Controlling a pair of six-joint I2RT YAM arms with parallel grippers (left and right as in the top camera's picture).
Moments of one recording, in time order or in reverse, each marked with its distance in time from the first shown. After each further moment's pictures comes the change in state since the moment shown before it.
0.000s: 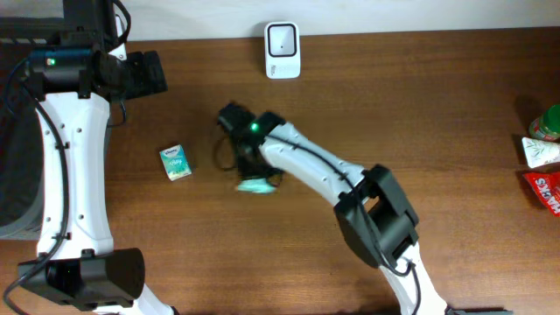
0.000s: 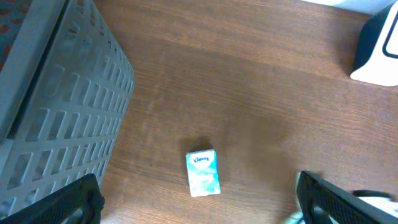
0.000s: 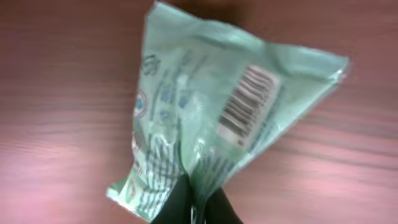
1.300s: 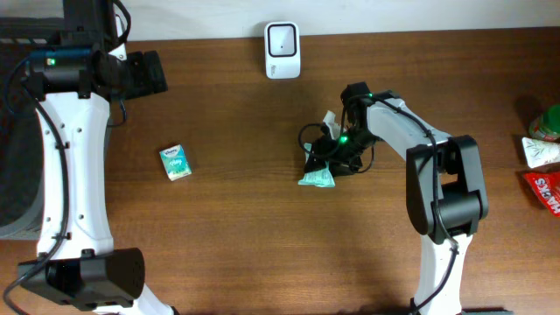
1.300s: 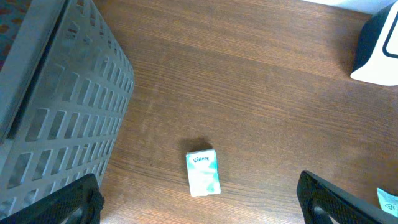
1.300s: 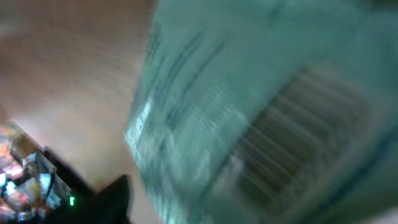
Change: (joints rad) left arm 0.000 0.000 0.000 0.000 0.000 0.000; right arm -0.518 -0.084 -0.364 0.085 -0.718 -0.525
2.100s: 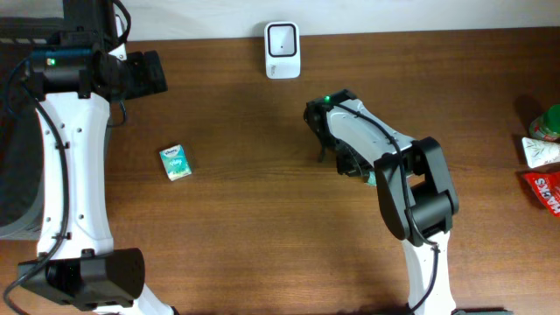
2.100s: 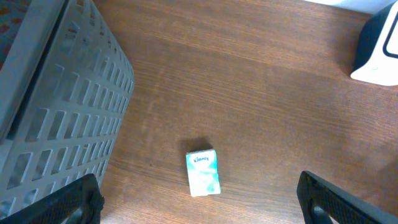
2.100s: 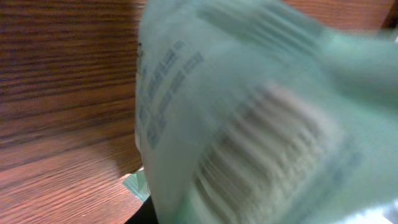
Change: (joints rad) left arm 0.000 0.000 0.000 0.000 0.000 0.000; right arm 0.193 0.059 0.143 -0.402 1.181 0.411
